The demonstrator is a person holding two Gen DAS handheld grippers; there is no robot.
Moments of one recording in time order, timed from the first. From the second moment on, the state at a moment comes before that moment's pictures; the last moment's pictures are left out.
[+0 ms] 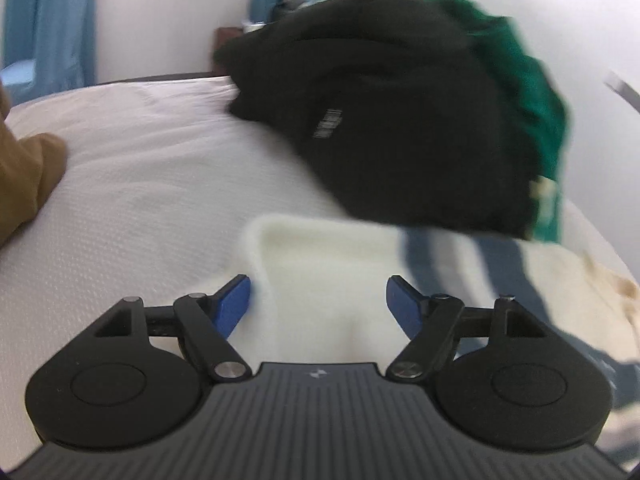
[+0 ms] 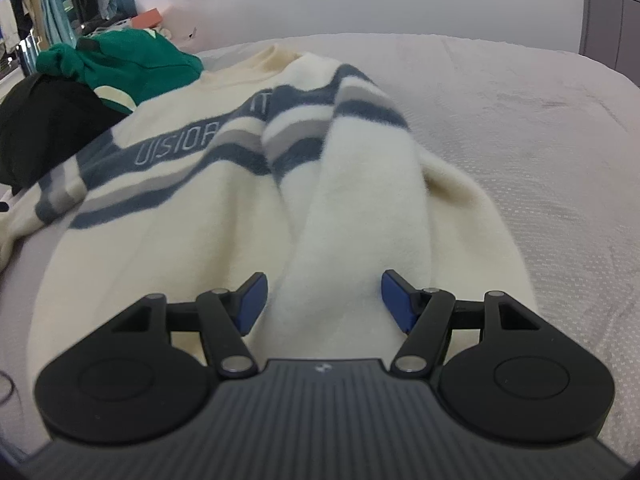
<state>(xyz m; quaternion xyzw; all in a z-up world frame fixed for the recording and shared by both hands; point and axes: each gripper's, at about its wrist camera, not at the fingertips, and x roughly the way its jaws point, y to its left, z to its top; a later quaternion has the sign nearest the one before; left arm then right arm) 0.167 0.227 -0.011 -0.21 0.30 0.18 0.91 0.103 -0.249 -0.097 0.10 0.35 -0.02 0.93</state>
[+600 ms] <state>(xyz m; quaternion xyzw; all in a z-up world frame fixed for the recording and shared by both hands) 0.040 0.043 0.014 -0.13 0.30 -0.02 0.95 0.087 -0.253 -0.093 0.11 0.36 -0.03 0.93</state>
